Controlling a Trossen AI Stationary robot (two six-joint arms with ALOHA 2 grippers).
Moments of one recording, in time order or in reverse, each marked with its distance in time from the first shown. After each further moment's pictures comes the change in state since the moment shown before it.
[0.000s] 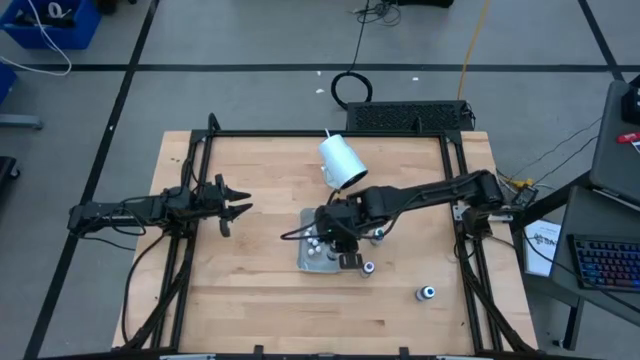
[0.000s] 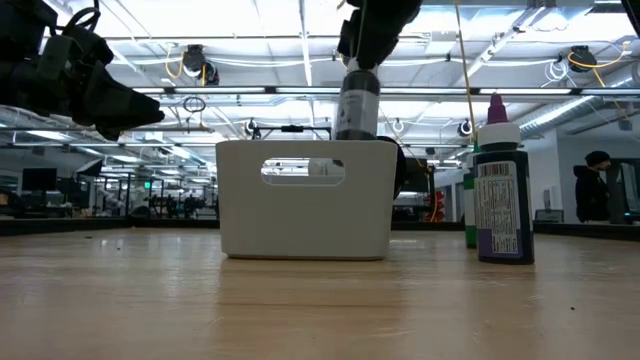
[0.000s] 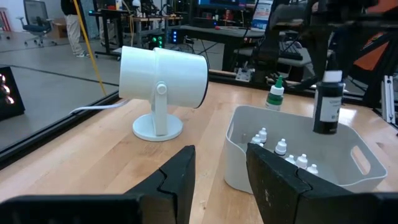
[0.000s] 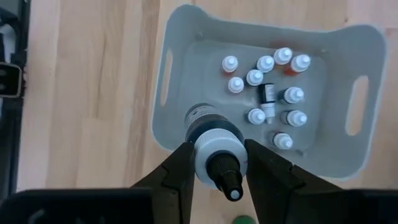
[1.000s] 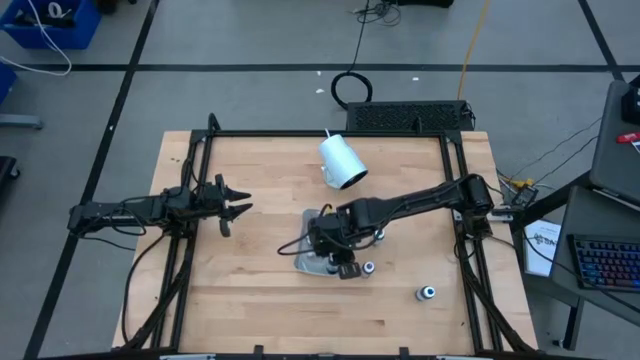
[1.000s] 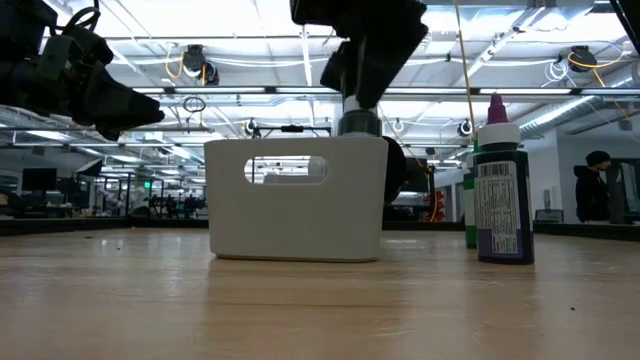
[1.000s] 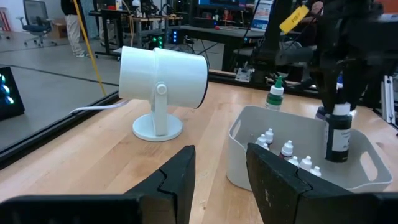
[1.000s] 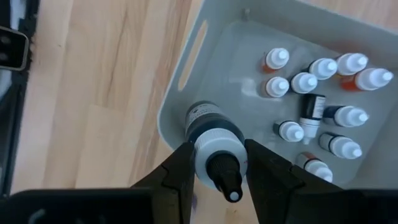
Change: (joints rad) left arm 0.000 0.000 0.000 0.000 0.000 0.000; right arm 0.013 0.091 -0.042 0.075 -0.102 -0.097
